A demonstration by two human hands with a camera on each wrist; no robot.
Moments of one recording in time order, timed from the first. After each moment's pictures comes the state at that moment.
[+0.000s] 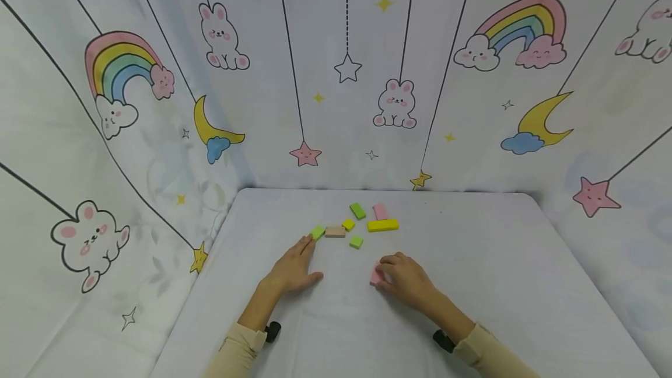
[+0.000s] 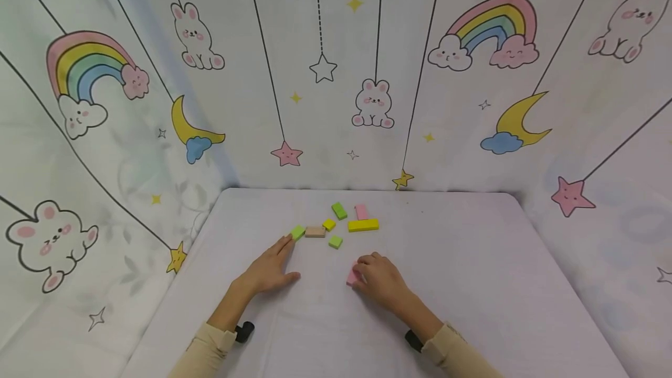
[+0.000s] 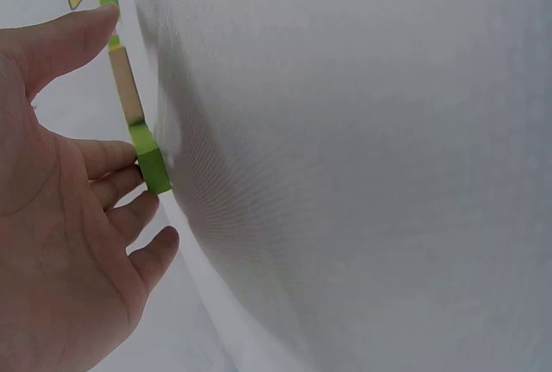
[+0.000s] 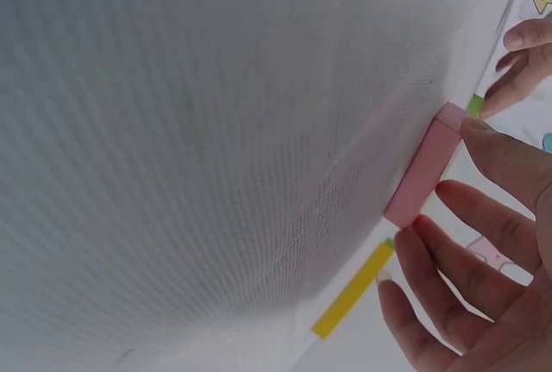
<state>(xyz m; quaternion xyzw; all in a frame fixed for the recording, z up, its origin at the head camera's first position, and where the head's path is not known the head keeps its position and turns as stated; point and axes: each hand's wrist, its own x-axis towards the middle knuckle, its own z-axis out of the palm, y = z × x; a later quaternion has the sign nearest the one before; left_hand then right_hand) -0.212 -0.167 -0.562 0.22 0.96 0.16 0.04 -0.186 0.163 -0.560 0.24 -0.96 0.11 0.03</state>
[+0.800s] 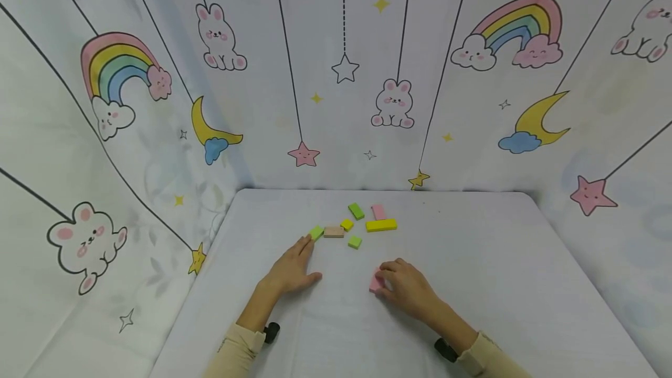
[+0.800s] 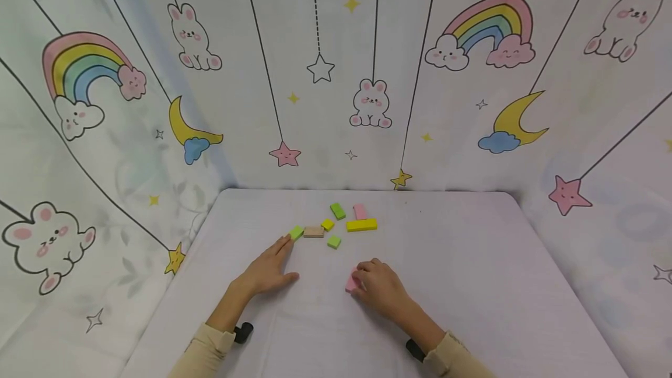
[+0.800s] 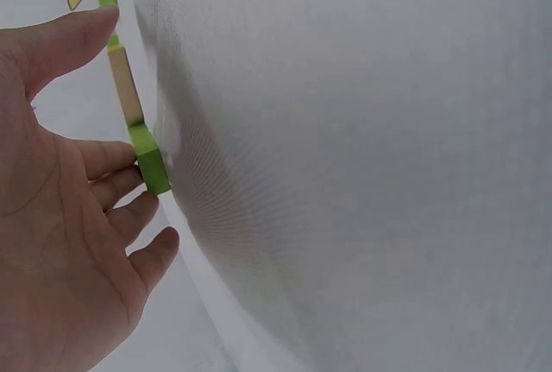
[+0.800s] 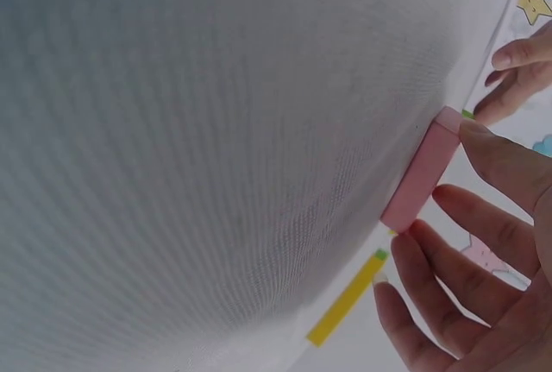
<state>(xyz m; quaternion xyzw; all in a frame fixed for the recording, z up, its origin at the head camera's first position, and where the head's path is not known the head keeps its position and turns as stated) -0.214 -0.167 -0.568 0.22 0.96 0.17 0.03 -0.168 0.166 -0.562 0.25 -0.96 0.14 0.04</state>
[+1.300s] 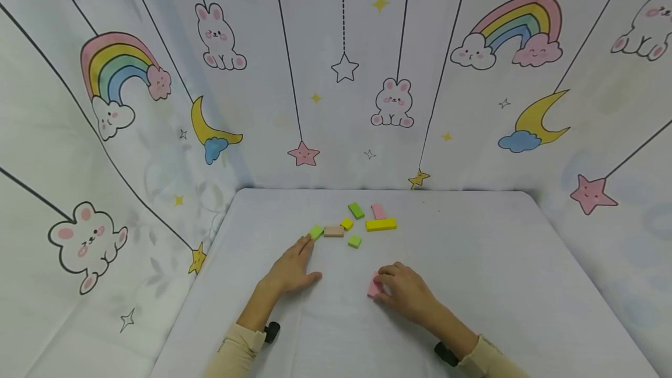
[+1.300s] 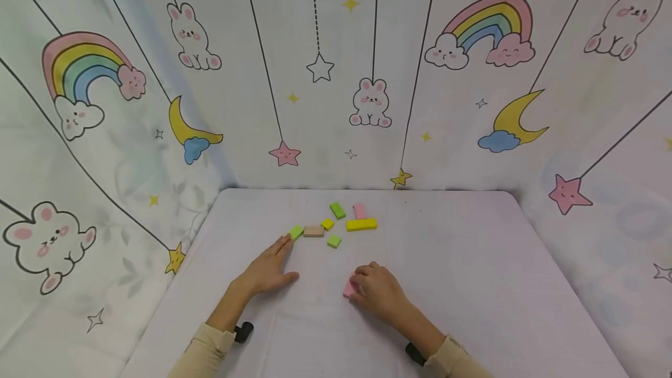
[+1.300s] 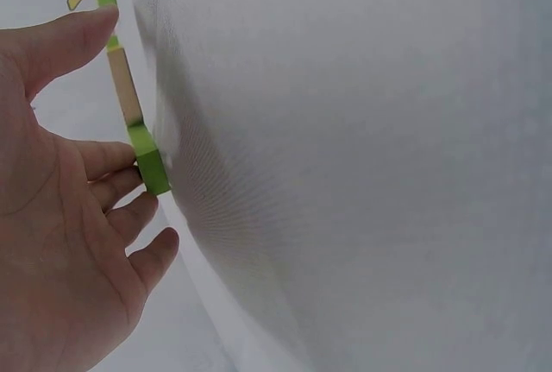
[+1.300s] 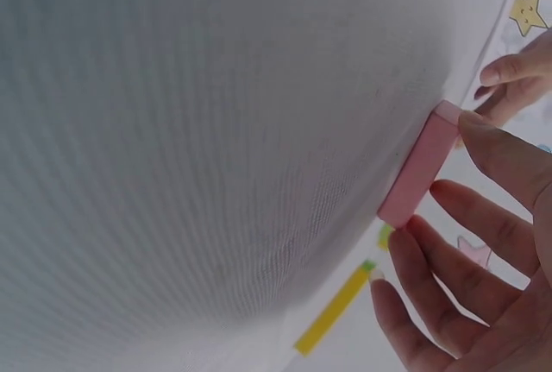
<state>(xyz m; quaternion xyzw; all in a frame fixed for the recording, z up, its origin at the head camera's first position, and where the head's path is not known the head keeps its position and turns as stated) -0.213 -0.166 -0.566 0.21 0.96 0.15 0.05 -0.159 0.164 -0.561 0.27 -0.95 0.14 0.04</state>
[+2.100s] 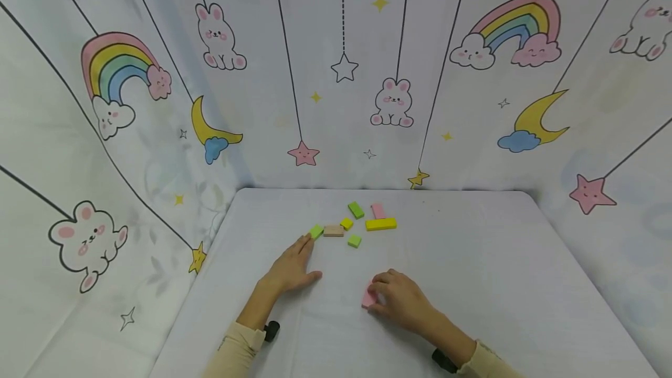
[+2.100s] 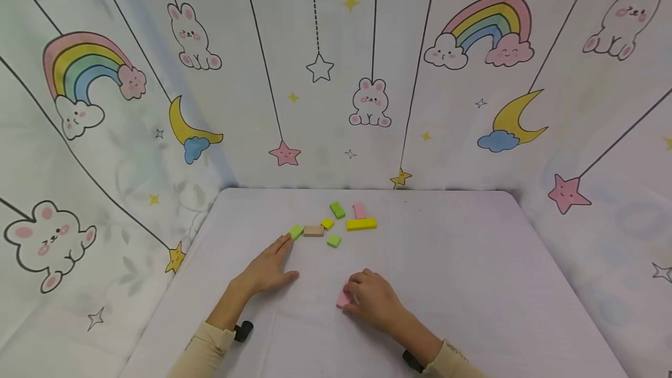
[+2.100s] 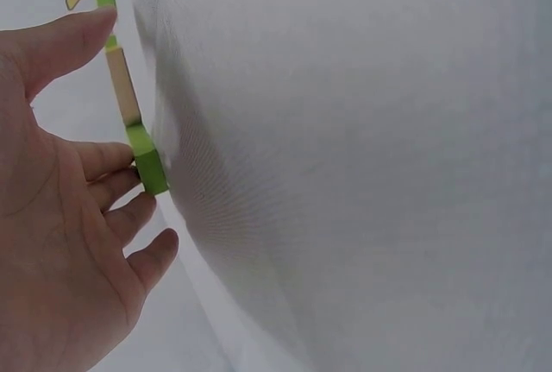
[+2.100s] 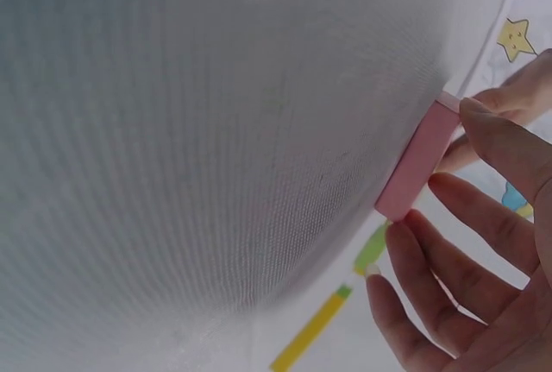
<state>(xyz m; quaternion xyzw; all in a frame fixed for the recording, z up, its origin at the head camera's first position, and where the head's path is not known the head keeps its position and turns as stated) -0.212 -0.164 -0.563 0.21 0.96 0.16 0.05 -0.143 0.155 -0.555 0.32 -0.94 0.15 0.04</state>
